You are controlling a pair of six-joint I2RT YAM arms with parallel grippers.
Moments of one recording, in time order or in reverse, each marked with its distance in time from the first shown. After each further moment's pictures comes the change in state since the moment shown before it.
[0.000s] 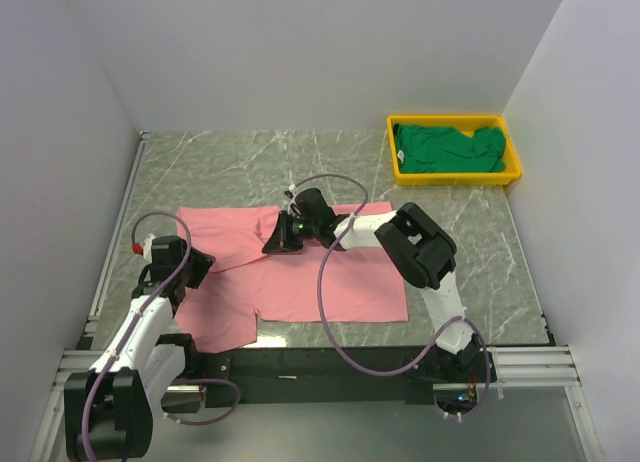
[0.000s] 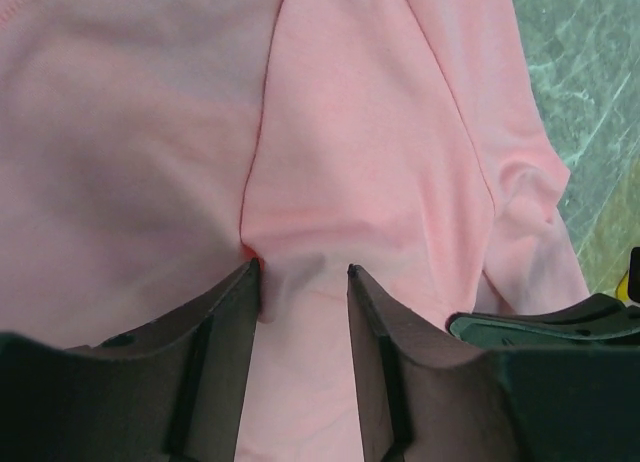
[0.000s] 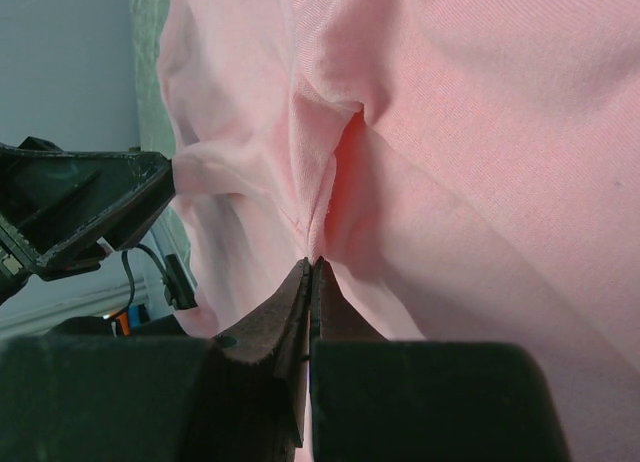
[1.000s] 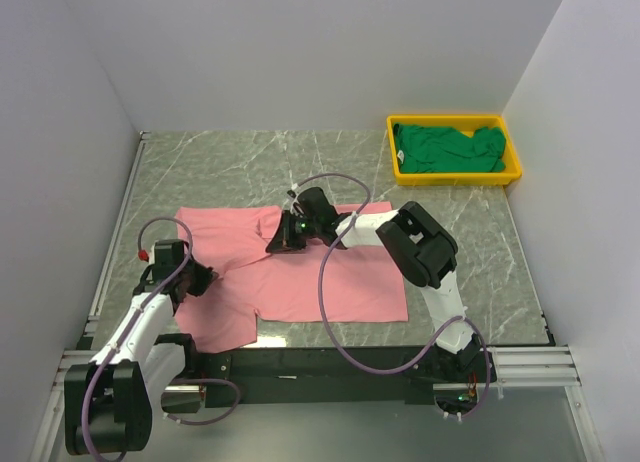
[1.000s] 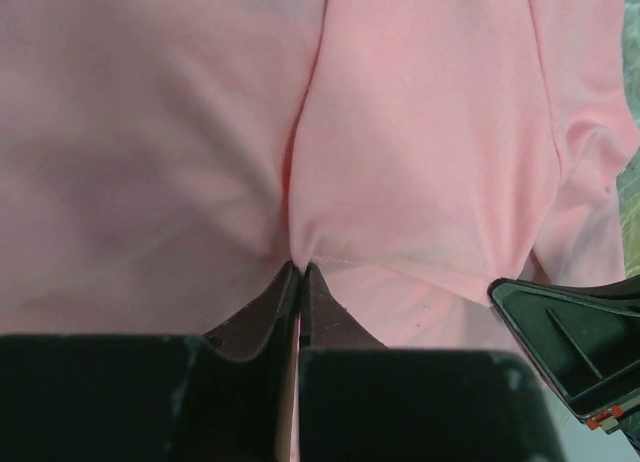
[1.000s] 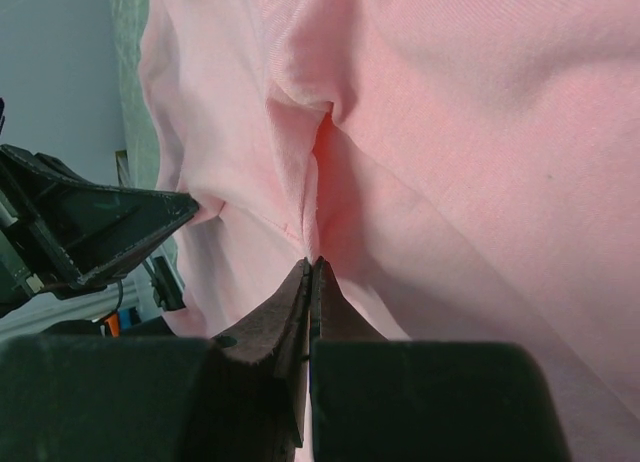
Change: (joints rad) left arm 0.000 0.032 -0.001 -0.090 0.072 -0.019; right arm -0.016 -0.001 0.000 -0.032 0.004 -0.023
